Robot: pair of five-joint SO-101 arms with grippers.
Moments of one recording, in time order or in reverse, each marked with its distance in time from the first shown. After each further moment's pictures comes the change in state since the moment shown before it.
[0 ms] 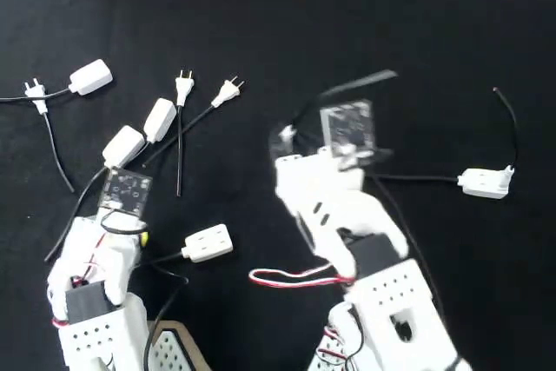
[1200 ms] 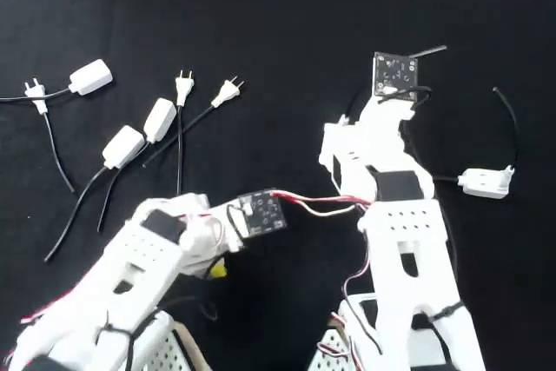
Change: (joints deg) left arm 41.9 66.4 -26.9 -14.9 -14.3; right arm 13.9 28.0 -22.4 18.0 -1.9
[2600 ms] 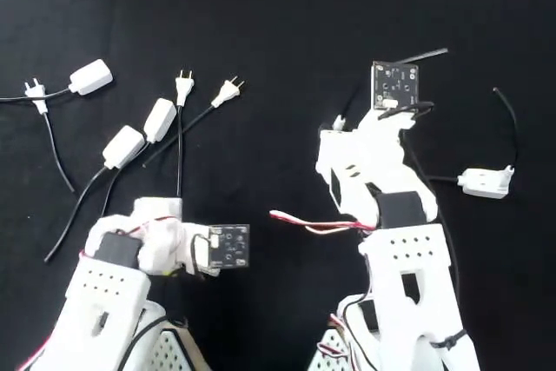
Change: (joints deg) left arm -13.5 -24.7 7.6 9.5 -34.5; right arm -2.1 -9.1 3.0 1.8 1.3
